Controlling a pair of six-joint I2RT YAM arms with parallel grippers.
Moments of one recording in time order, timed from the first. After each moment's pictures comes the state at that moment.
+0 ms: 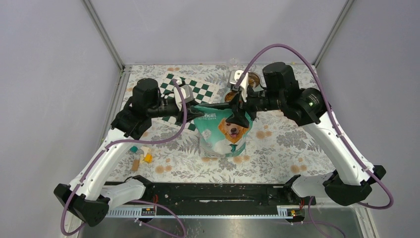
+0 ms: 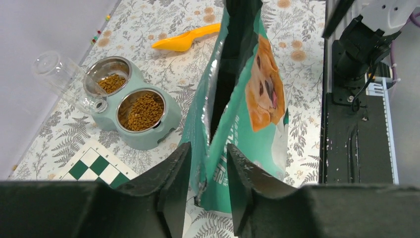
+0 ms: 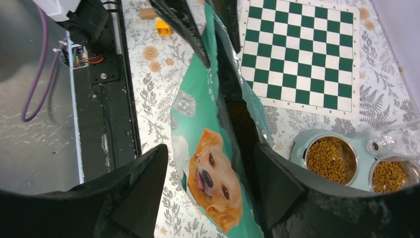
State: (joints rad) left arm -0.49 1.07 1.20 -0.45 0.79 0.36; right arm 0.70 1.30 1.72 -0.99 -0.52 -0.39
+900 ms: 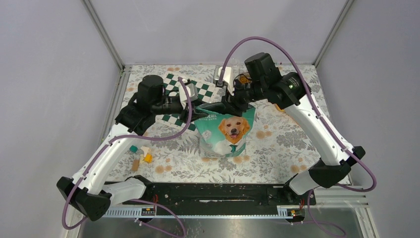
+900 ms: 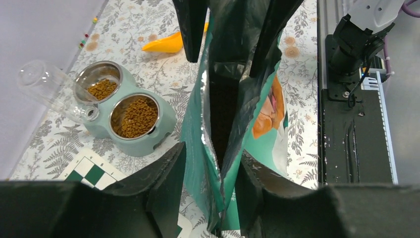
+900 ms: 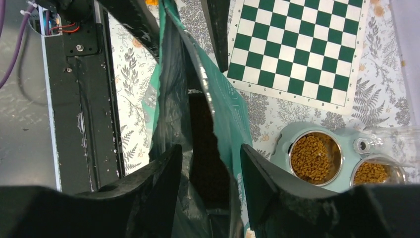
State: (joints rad) left arm -0.52 1.13 1.25 -0.46 0.80 0.39; right arm 0.70 1.52 1.93 -1.14 -0.51 -0.53
